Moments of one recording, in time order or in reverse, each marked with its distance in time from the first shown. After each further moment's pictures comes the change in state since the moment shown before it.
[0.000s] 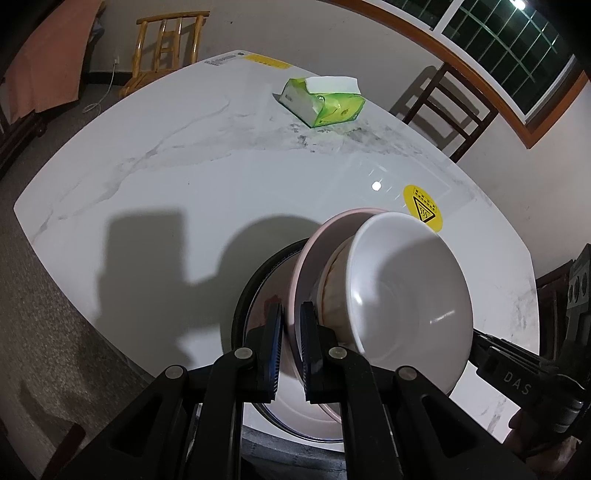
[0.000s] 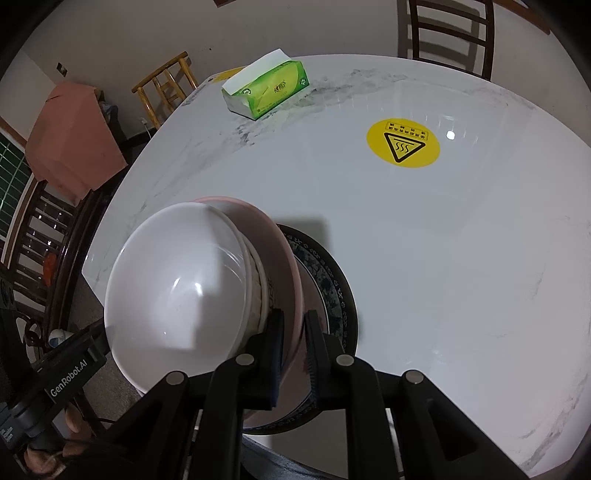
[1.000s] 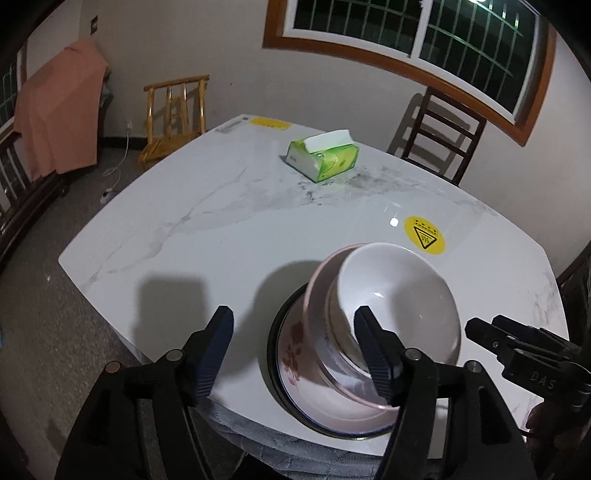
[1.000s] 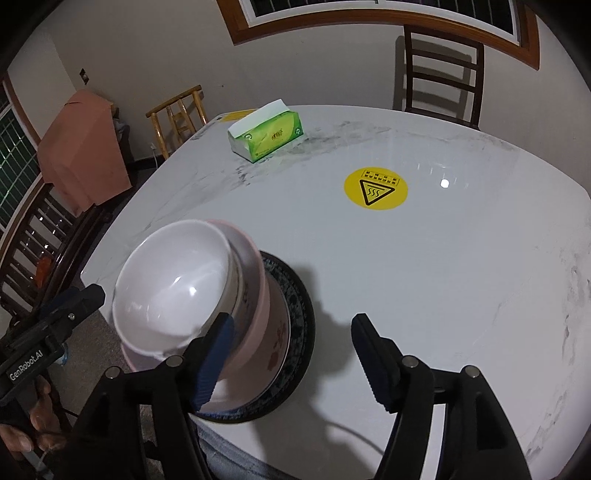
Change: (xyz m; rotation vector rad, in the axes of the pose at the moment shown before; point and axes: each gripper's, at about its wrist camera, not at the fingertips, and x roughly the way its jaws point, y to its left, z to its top) left arm -0.059 -0.015 -0.018 0.130 -0.222 0.114; right arm -0.046 -0.021 -0.027 -0.078 -0.194 -0.033
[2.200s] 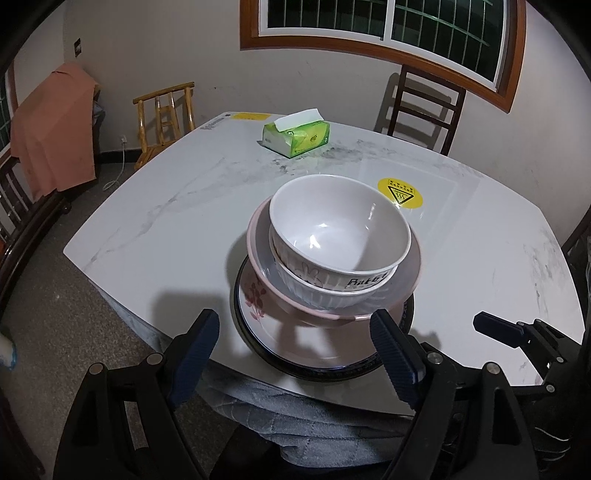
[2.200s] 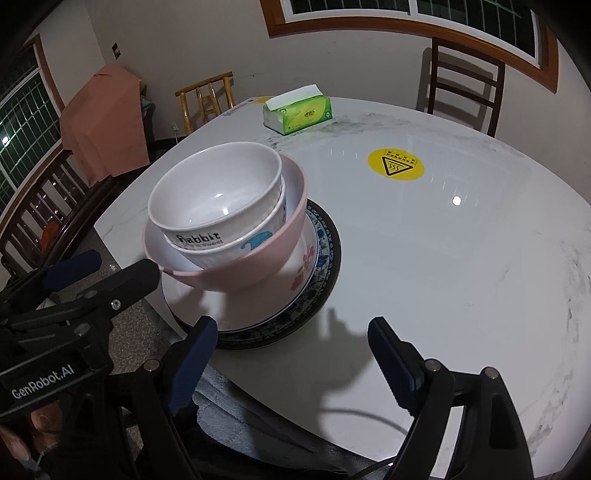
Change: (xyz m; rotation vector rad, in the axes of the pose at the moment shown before) left arm -0.016 -0.048 -0.058 0.089 0.011 0.033; right arm -0.014 0.020 -0.071 -0.125 -0.011 0.017
